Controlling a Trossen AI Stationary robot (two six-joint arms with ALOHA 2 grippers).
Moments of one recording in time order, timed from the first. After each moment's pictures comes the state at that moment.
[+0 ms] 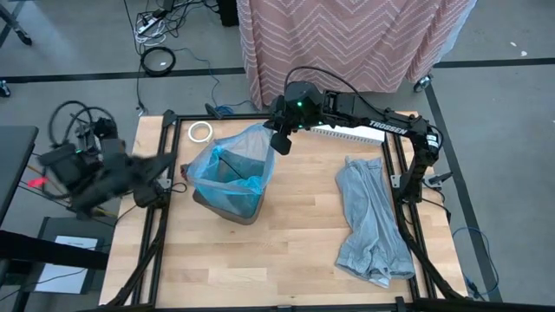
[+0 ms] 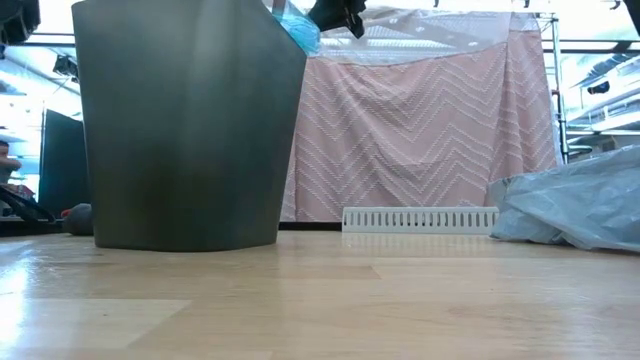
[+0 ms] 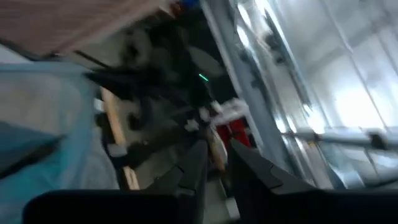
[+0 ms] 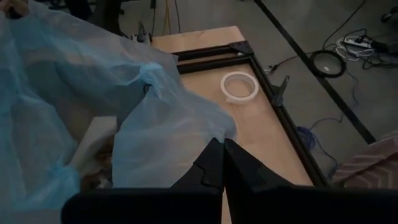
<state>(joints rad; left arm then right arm) -1.07 0.96 1.18 0.73 -1.56 -0.31 -0.23 1.79 1.97 -0.75 0.02 0.00</state>
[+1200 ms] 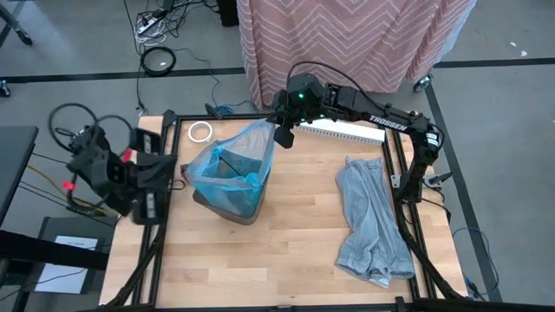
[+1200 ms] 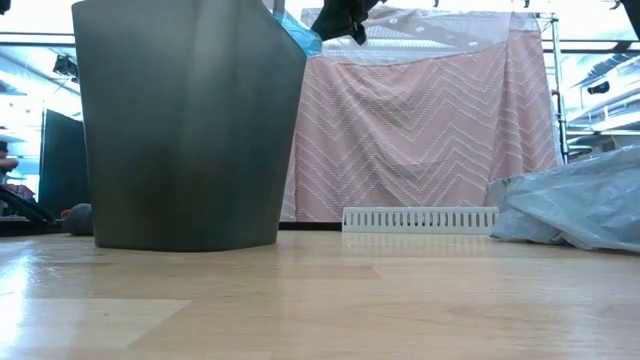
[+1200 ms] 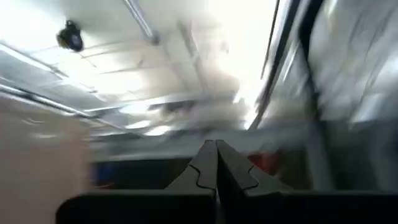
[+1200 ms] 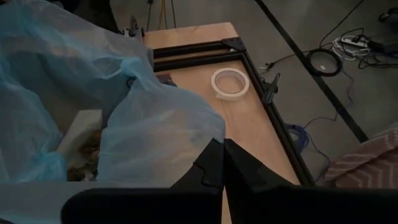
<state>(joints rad) -0.77 1.03 1.13 0.86 -0.75 0.78 -0.28 1.79 1.97 -0.77 -0.02 -0.06</state>
